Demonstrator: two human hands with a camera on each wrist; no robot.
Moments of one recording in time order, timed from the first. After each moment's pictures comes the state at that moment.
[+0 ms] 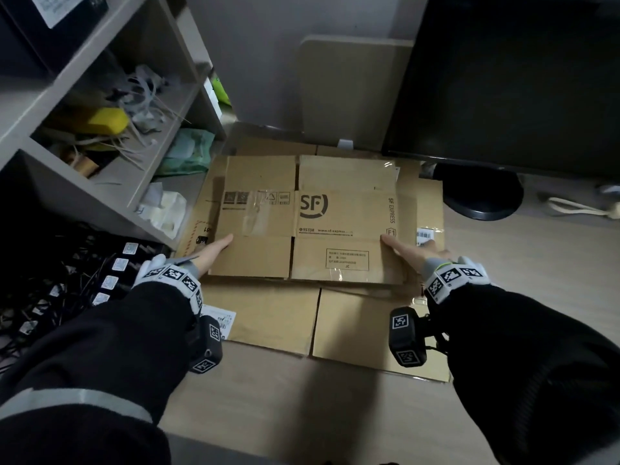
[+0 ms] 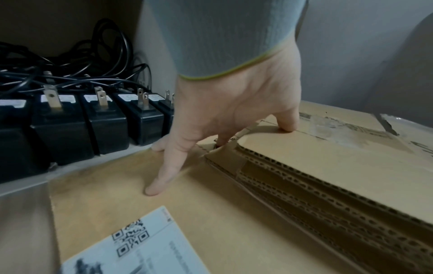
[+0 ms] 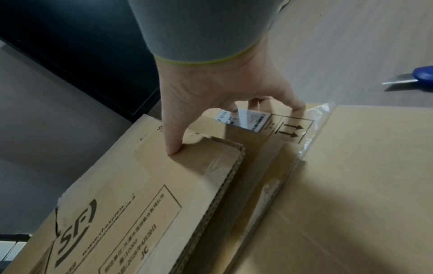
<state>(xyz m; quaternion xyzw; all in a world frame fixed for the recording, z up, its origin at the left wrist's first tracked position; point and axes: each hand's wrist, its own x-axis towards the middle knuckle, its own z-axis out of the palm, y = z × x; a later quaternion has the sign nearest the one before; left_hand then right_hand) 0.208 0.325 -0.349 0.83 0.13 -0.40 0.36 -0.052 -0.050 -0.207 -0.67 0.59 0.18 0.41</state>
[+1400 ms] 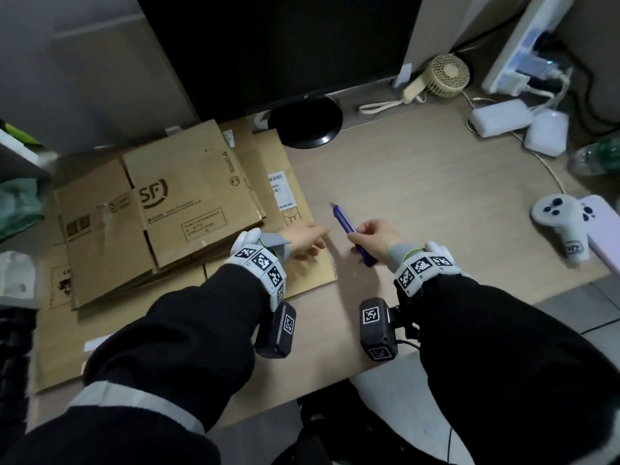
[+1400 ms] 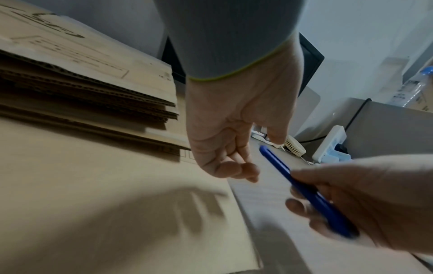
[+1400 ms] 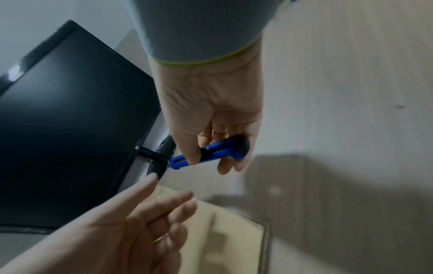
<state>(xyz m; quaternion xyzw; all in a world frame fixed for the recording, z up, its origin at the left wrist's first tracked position) -0.118 0.024 -0.199 0.76 -0.27 -0.54 0.22 -0.263 -0.054 -0.221 -0.59 0.56 -0.02 0.58</state>
